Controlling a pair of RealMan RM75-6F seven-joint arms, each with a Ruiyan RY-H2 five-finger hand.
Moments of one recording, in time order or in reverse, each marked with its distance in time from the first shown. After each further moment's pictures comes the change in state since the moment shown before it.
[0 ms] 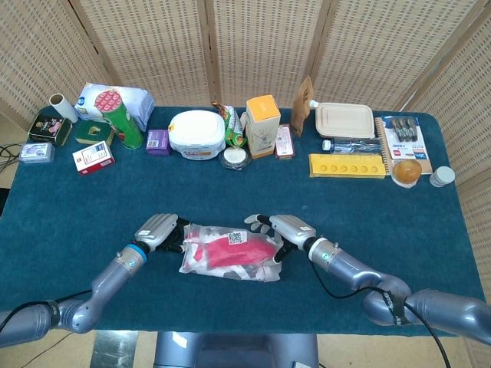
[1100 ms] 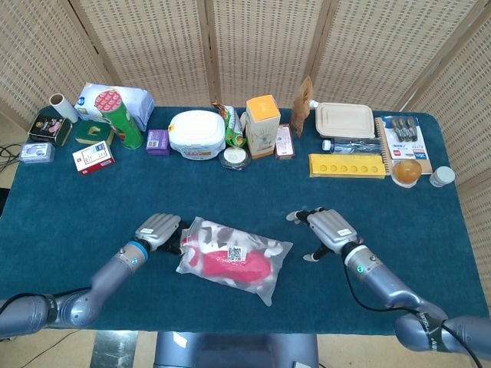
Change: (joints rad) left arm -0.137 0.106 0.039 -0.141 -0.274 -0.033 0.258; right arm -0.126 0.165 -0.097 -0.177 0.140 0.252 -0.493
